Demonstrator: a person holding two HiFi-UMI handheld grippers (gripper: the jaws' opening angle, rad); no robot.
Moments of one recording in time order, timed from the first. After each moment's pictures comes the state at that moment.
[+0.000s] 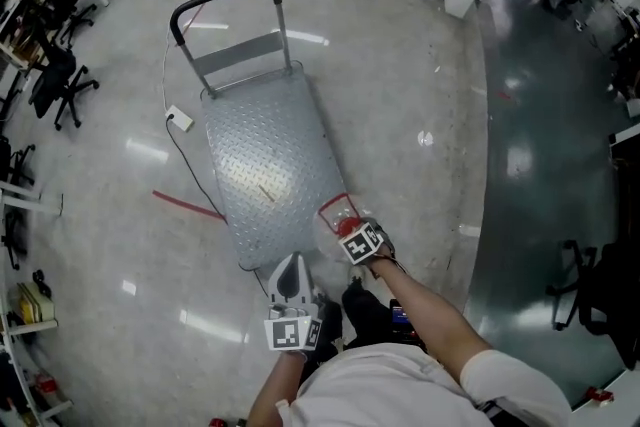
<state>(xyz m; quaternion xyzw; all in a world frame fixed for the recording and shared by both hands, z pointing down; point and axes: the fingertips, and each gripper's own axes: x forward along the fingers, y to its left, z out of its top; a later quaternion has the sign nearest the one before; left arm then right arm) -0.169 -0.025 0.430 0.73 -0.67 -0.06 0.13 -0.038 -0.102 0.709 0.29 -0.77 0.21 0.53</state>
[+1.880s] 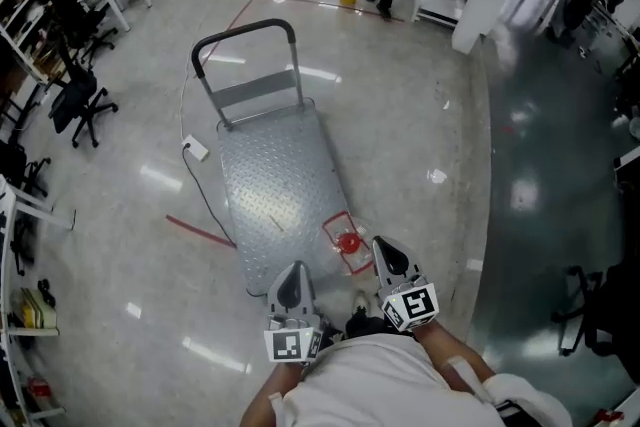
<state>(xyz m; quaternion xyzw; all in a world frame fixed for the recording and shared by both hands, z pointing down) -0.184 -0.039 0.357 0.73 -0.68 -0.06 0.06 -0.033 -0.111 0.379 0.41 -0.91 0.07 0.03</state>
